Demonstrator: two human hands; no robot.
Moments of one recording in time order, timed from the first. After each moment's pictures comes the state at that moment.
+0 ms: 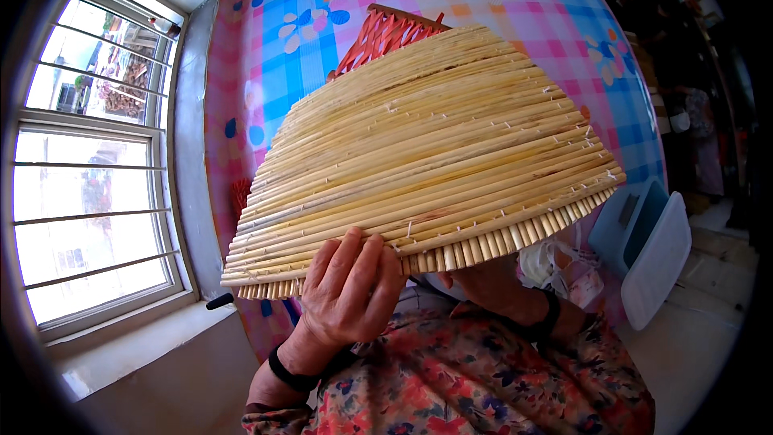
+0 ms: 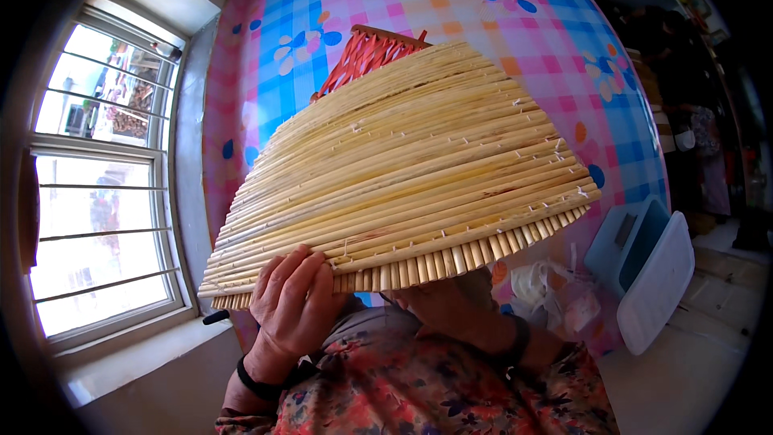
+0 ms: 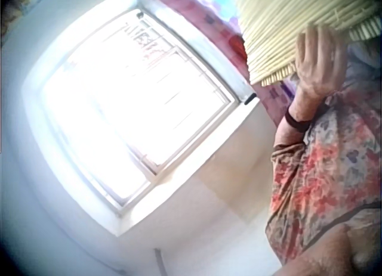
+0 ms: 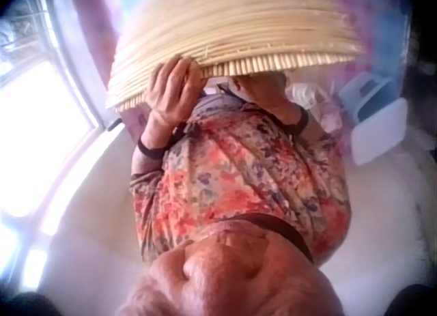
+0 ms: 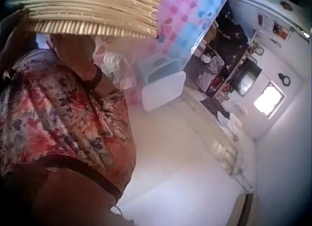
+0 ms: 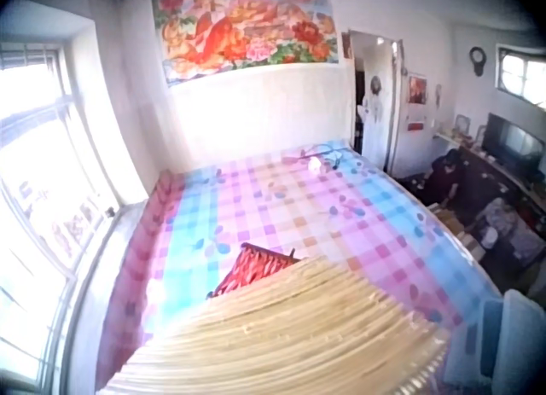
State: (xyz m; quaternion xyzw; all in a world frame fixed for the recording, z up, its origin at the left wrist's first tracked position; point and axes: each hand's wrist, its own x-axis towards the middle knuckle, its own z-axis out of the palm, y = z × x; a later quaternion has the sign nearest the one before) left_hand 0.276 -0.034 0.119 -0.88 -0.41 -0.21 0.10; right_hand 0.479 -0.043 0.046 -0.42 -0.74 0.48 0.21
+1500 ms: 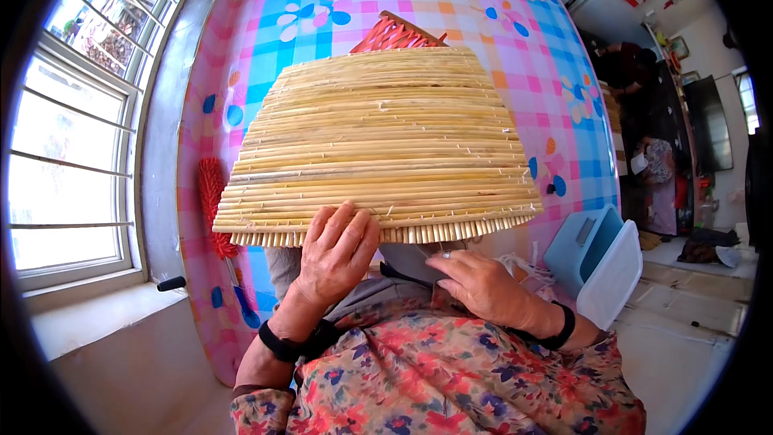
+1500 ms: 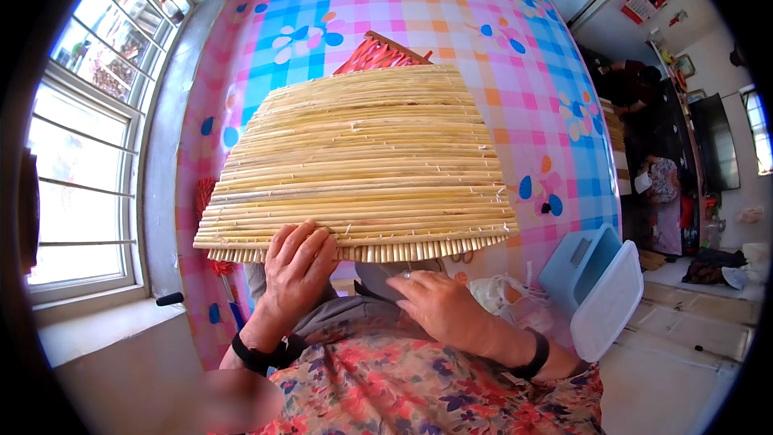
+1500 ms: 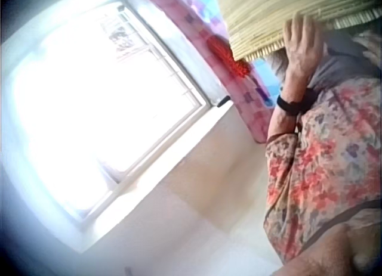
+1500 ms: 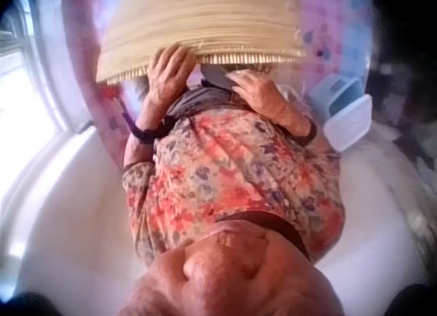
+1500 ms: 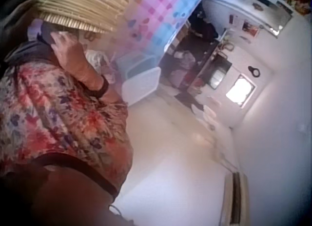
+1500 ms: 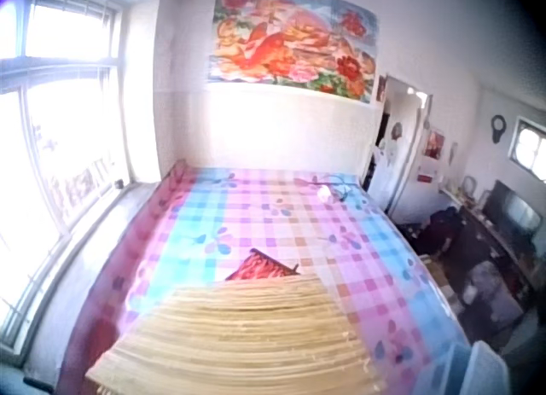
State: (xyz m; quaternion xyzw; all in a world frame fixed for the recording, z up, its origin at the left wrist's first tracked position) left_hand 0.246 -0.047 0.049 -0.86 -0.44 -0.27 0.05; right_hand 0.495 -0.062 0.081 -0.40 -0.83 0.35 0.14
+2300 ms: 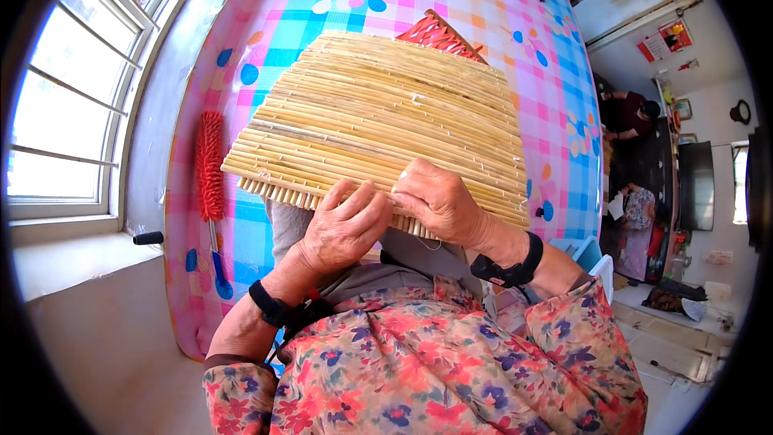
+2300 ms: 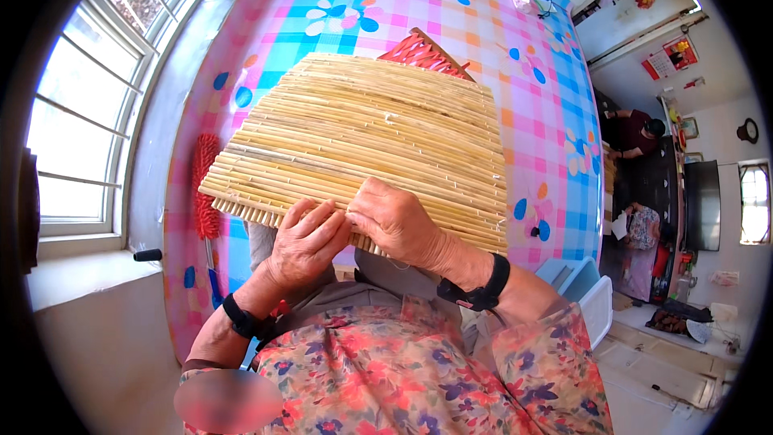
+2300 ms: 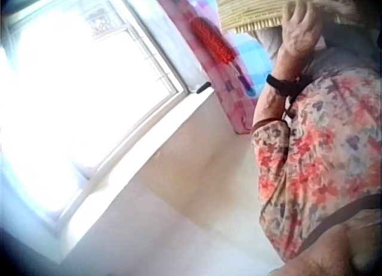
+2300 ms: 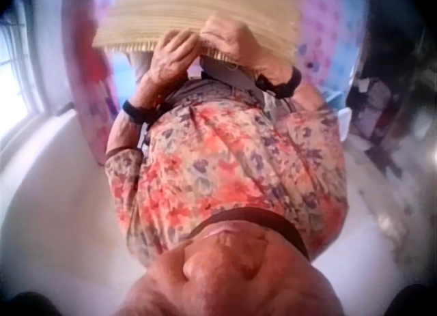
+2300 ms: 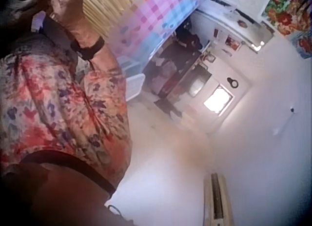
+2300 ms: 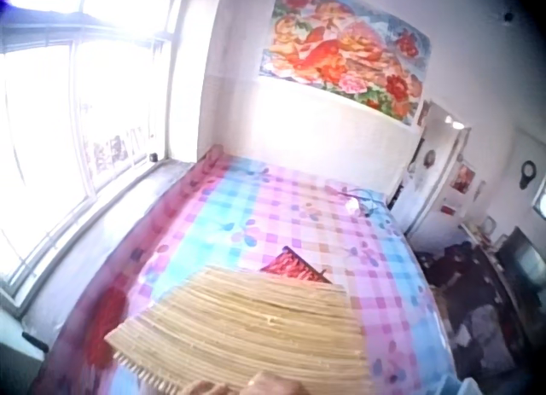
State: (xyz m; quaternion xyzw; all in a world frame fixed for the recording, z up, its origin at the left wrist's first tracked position) left_hand 0.216 -0.050 0.017 -0.86 -0.40 -0.32 0.07; right_hand 0.399 0.029 0.060 -0.24 -0.85 0.39 0.26
